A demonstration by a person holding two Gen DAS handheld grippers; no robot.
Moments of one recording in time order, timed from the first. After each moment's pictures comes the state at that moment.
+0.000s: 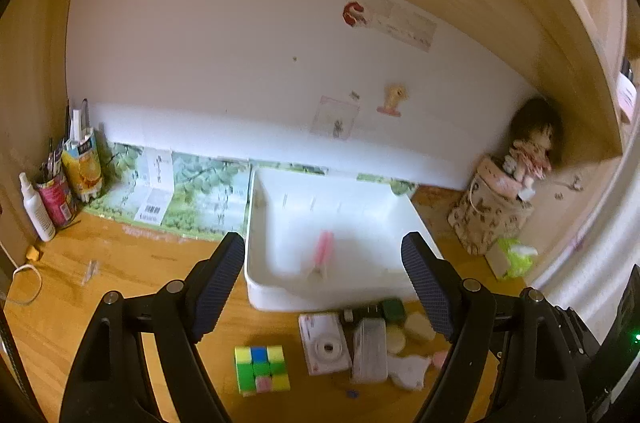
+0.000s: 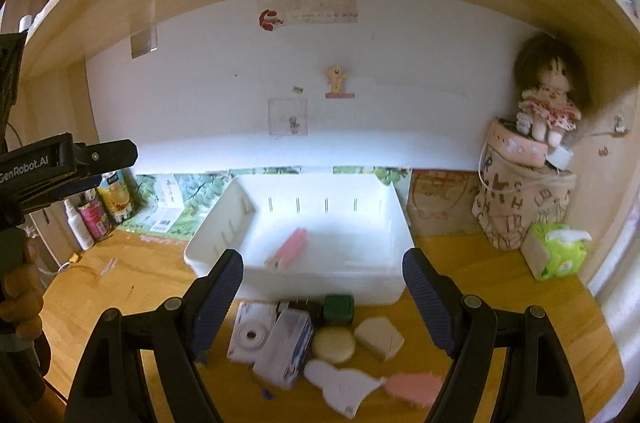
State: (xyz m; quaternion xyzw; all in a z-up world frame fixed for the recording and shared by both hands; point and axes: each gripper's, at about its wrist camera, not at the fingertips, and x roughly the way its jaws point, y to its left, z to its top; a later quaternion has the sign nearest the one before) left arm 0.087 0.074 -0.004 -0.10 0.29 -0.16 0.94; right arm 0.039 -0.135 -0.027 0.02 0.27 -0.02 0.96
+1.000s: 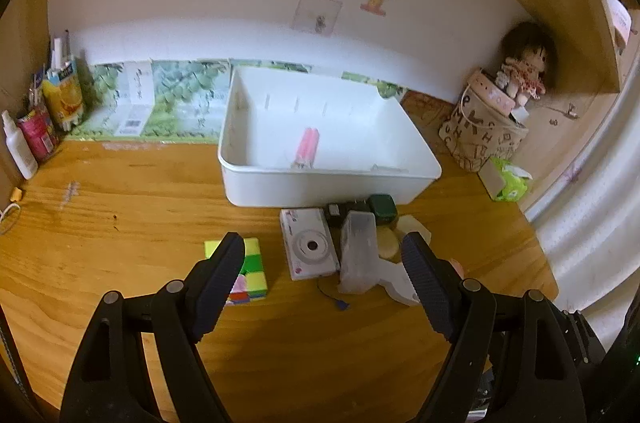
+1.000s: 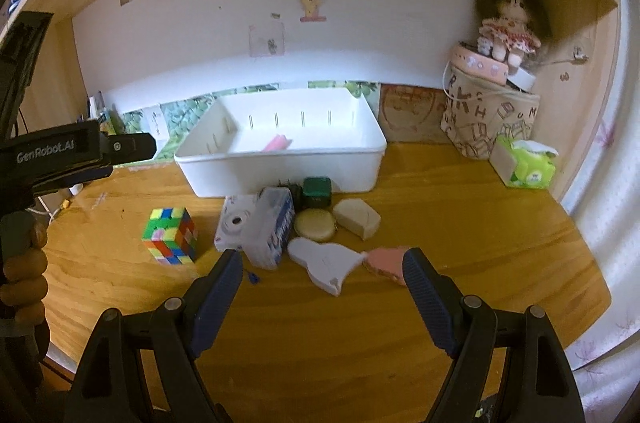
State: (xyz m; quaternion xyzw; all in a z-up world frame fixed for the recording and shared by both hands) left arm 0.055 0.045 -0.065 -0.08 0.41 -0.18 0.89; right arm -0.040 -0.132 -0.069 0.03 0.36 -0.06 0.93
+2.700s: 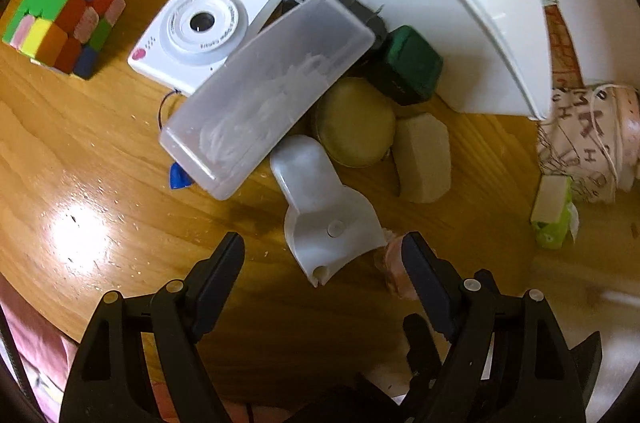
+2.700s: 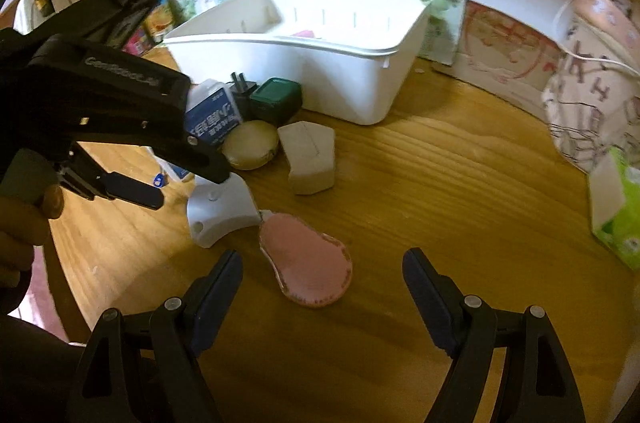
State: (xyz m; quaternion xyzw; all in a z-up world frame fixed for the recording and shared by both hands) left arm 0.103 -0.084 -0.200 -0.29 0.68 0.01 0.67; right arm 0.065 -0.274 -0.156 -0.07 0.49 0.20 0.85
